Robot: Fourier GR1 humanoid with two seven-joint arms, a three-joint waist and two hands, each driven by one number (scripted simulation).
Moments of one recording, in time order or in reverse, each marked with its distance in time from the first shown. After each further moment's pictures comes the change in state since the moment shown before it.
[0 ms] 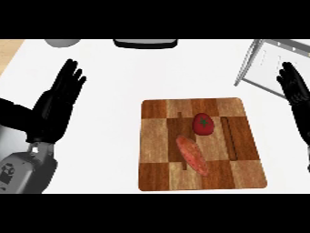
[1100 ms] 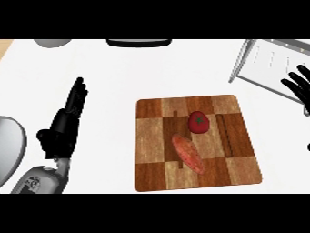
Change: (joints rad) left arm 0.092 -0.032 -0.104 0.072 -0.271 0.117 -0.155; right arm -0.064 0.019 -0.249 0.269 -0.525 0.821 -0.128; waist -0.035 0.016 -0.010
